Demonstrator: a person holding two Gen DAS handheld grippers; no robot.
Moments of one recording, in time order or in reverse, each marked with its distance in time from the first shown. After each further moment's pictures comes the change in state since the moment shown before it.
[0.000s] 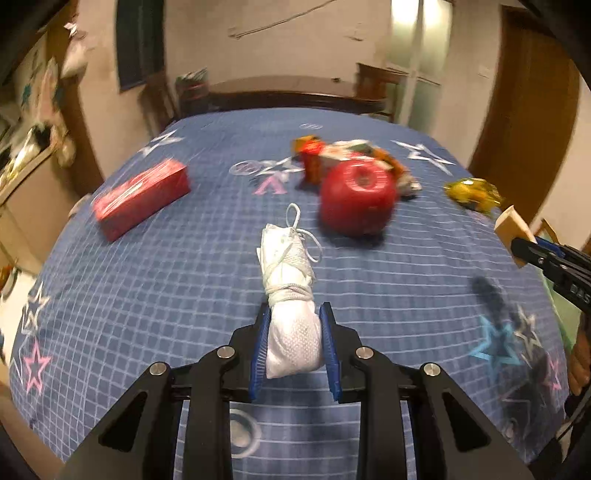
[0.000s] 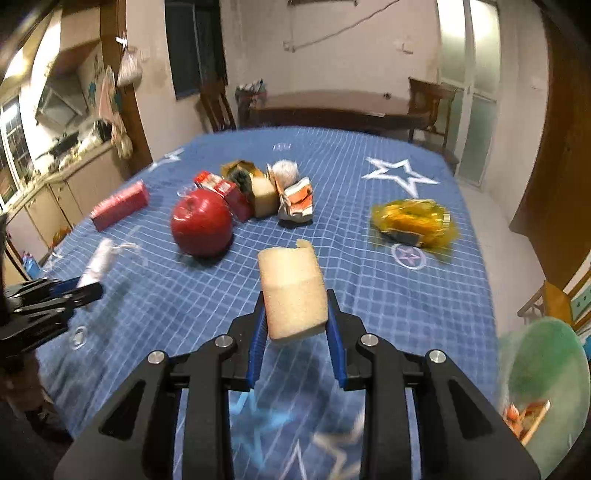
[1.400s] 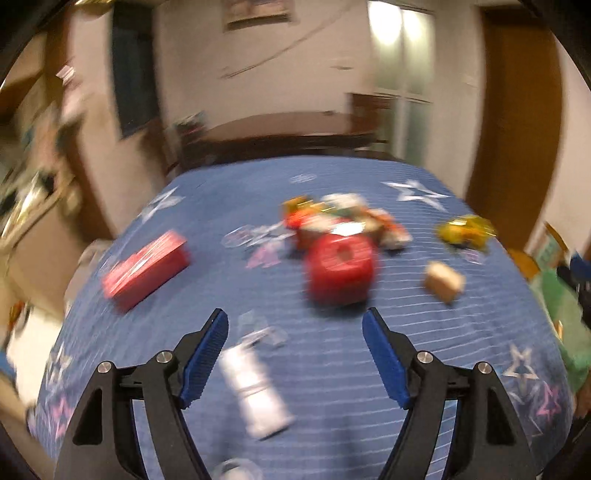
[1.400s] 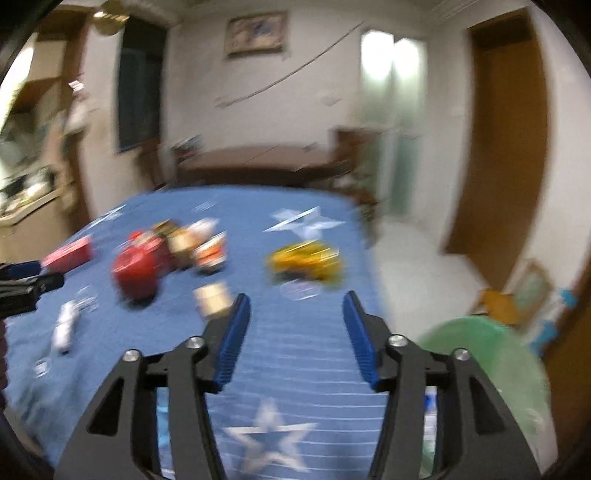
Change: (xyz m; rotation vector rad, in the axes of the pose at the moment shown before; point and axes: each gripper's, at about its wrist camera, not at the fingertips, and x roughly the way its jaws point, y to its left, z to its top) left arm -0.014 -0.002 0.044 0.000 -0.112 0.094; right arm -0.034 -0.036 -0.007 0.064 -0.175 -0.196
